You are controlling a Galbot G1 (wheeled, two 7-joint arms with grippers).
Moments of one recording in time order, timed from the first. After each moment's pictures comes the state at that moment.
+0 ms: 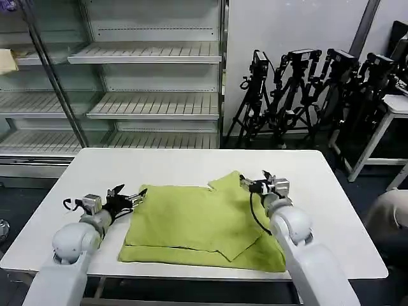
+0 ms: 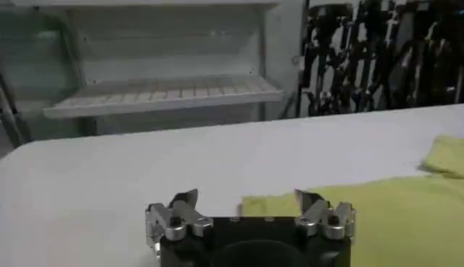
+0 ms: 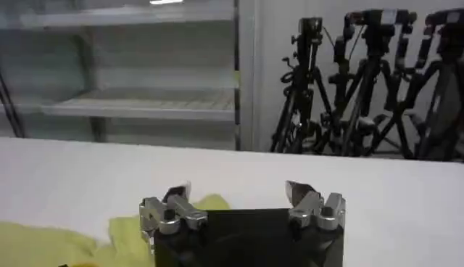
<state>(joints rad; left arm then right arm) 0.94 -1.13 -0.50 -1.64 -0.36 0.58 0.20 -0.69 1.32 0.20 1.55 0.44 -0.58 0.19</state>
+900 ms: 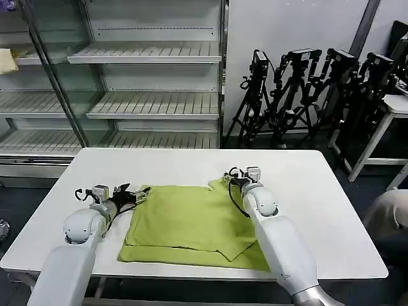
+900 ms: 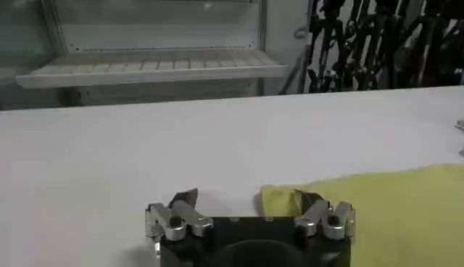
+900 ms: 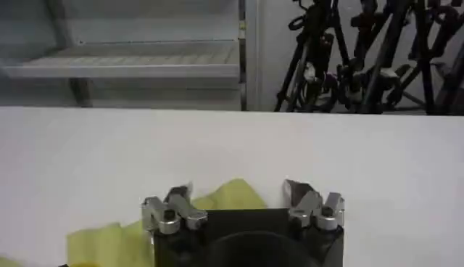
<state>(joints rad) 0.81 -1.14 -0.46 -1.46 -0.34 0.58 0.27 -0.55 1.44 0.18 1.24 0.42 -0.57 0.18</state>
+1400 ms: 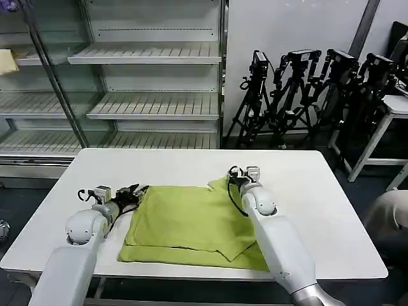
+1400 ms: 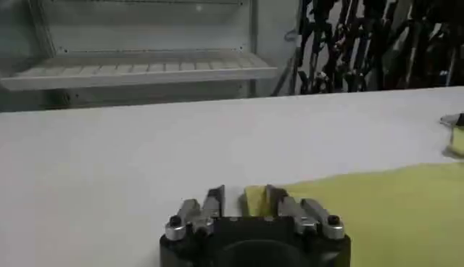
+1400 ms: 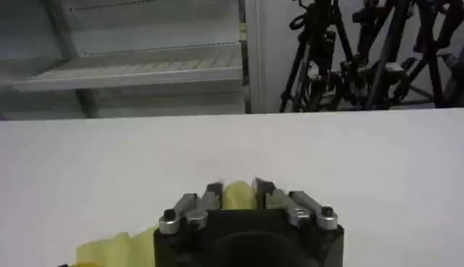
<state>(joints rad) 0.82 -1.15 -0.45 -1.47 -0.34 0.58 0.28 -0.55 1.44 0.17 1.25 0.45 -0.58 0.18</state>
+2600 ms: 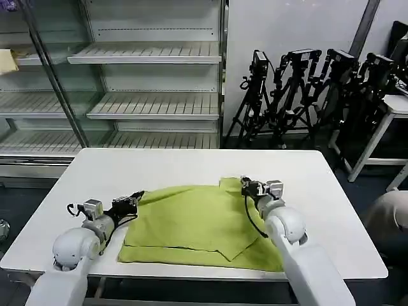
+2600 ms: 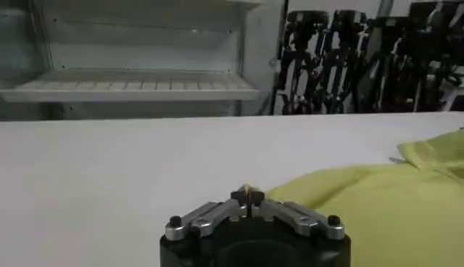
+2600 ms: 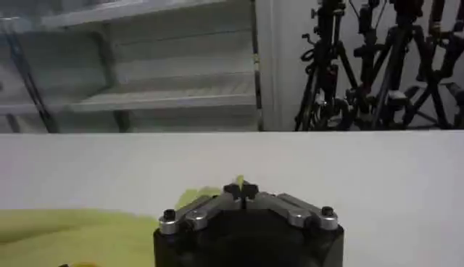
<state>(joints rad) 1.06 -1.14 -0.56 -1.77 -0.42 0.57 0.24 -0.88 1.22 0.22 1.79 0.54 -0.58 0.17</state>
